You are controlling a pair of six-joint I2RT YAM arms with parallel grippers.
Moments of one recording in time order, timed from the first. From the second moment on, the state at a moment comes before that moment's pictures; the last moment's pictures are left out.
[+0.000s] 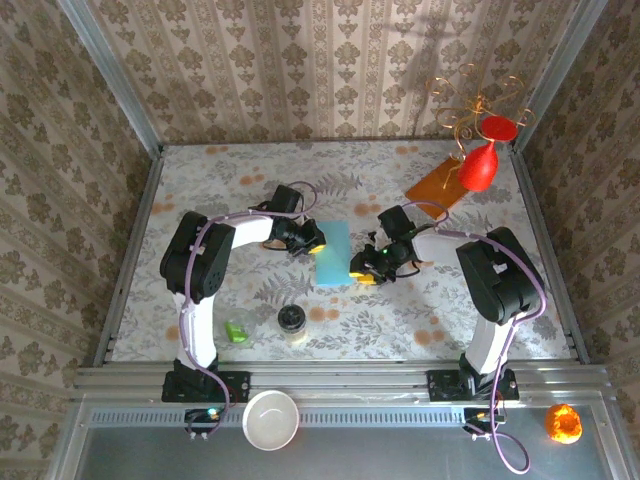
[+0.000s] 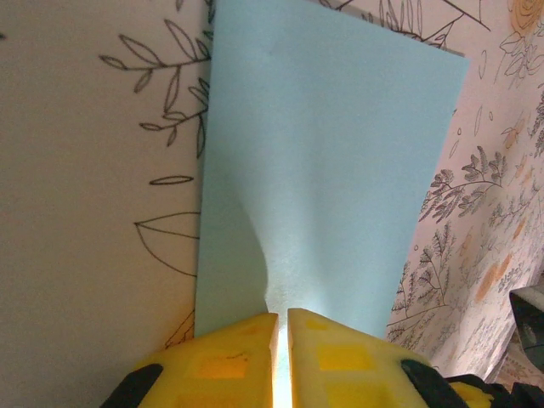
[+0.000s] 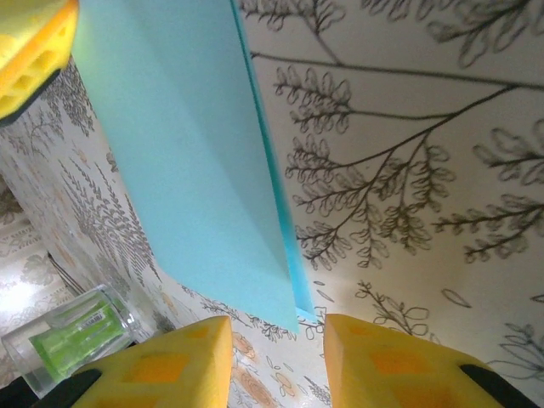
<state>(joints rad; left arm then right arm) -0.50 2.03 1.22 -0.26 0.56 -0.79 0.41 1.80 0.94 -0.34 -0.64 0.74</state>
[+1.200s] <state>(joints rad) -0.50 2.03 1.22 -0.26 0.56 -0.79 0.43 1.85 0.95 -0.22 -0.69 0.78</state>
